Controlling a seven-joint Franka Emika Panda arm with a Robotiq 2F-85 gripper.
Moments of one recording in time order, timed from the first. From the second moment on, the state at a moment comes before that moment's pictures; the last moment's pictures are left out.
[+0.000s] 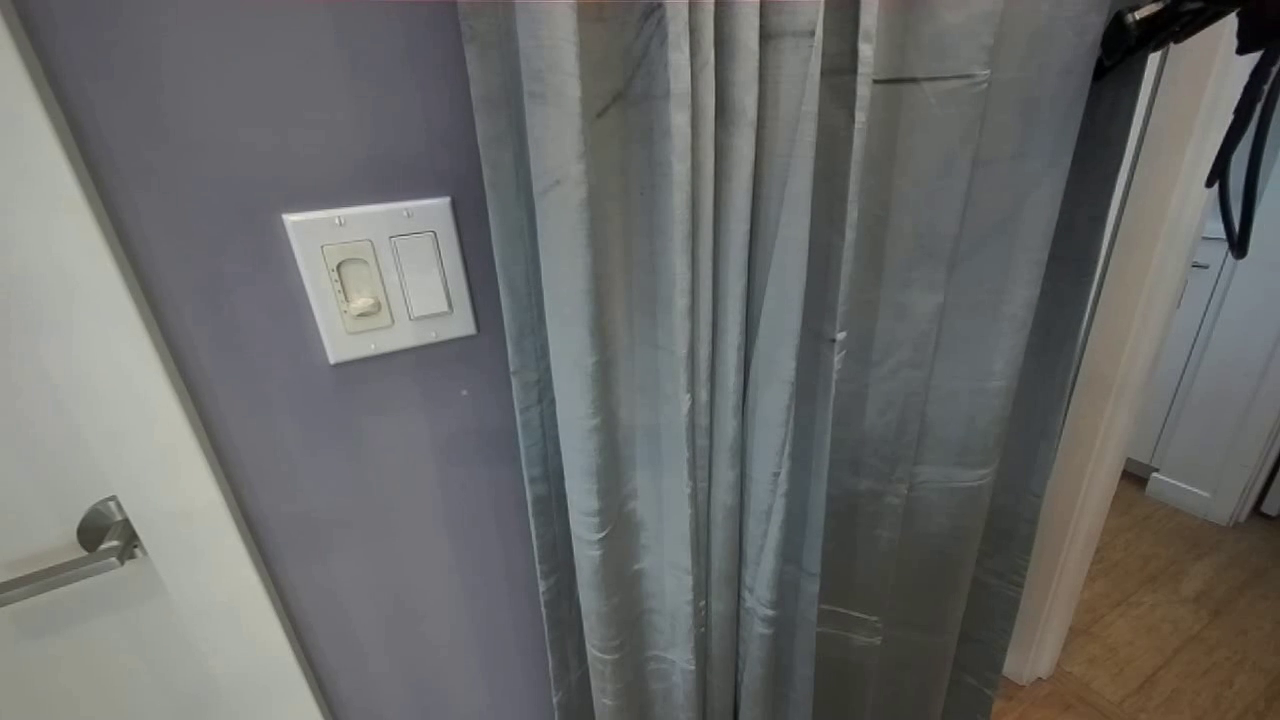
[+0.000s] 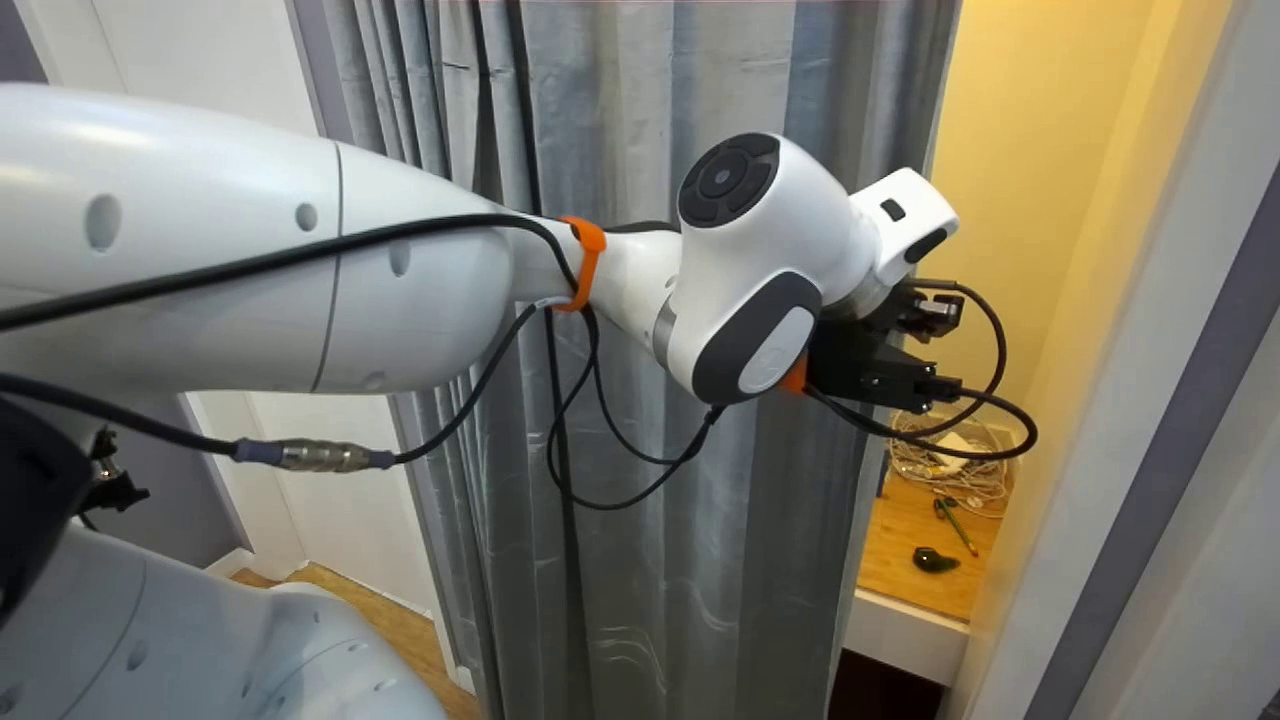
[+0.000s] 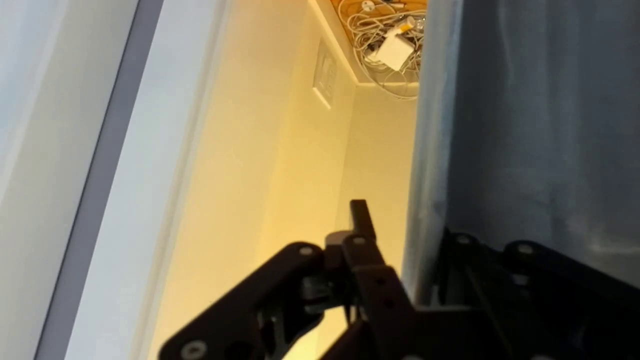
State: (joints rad) arm -0.05 -0.52 -0.42 -2.39 -0.04 2.95 -0.40
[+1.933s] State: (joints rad) arm 0.36 -0.76 -0.46 -2.34 0.08 2.54 -0.72
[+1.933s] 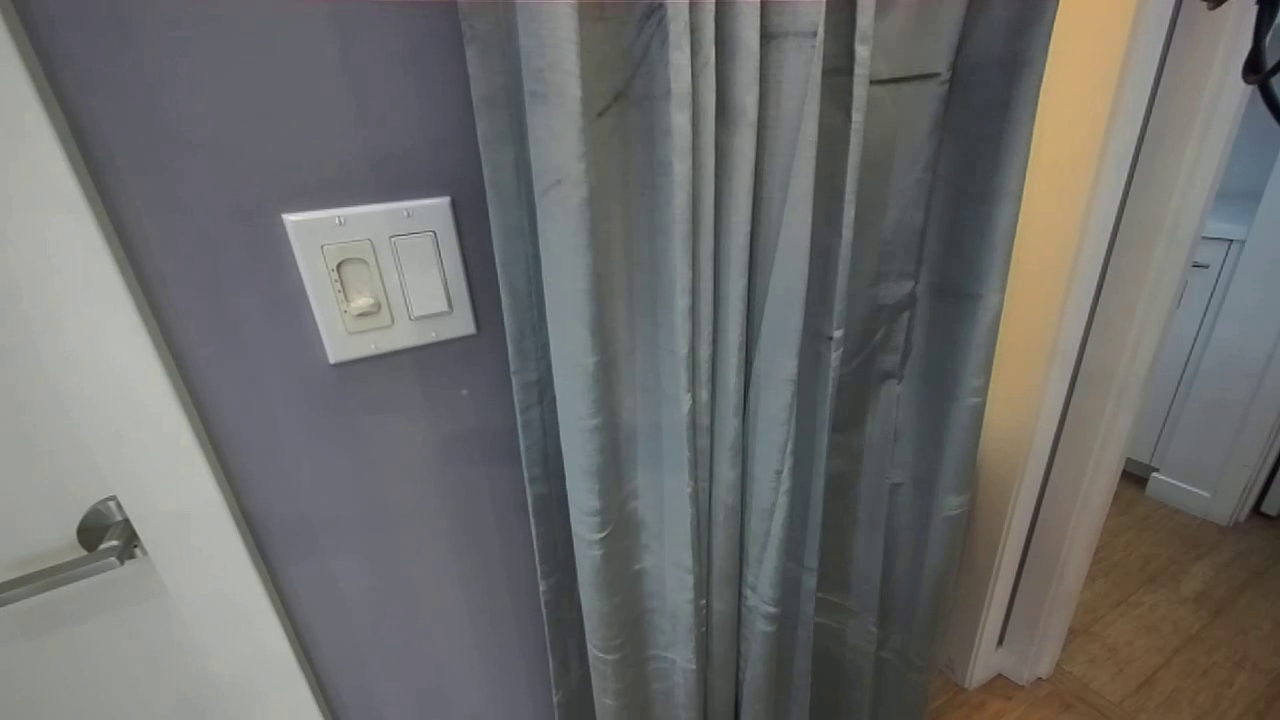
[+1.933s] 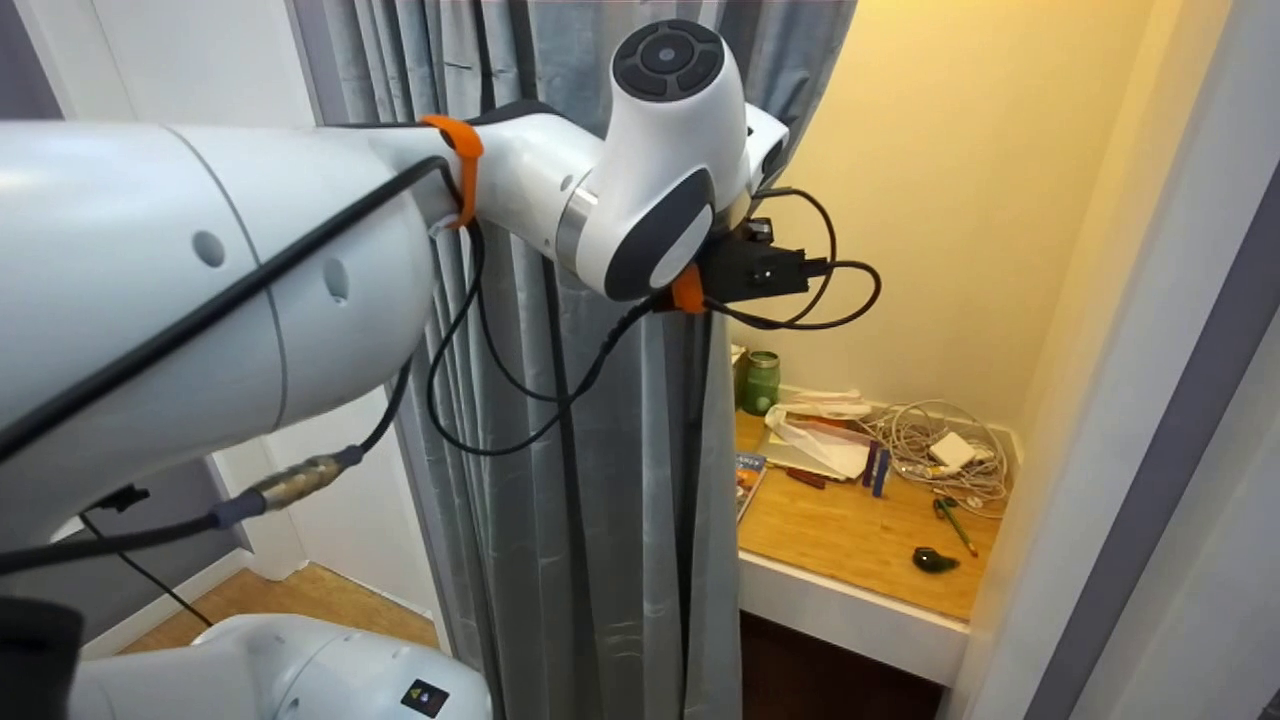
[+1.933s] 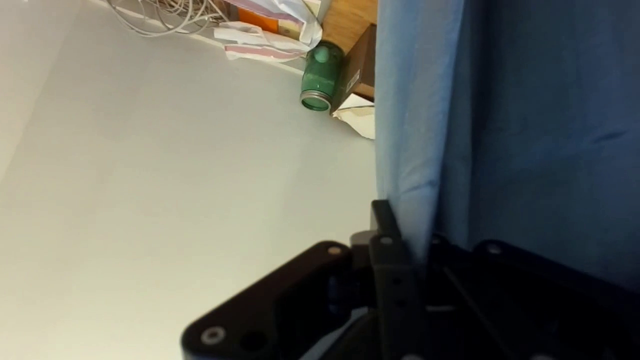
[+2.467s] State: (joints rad) arm 0.36 -0.75 -0.45 -2.35 0.09 2.54 -0.75
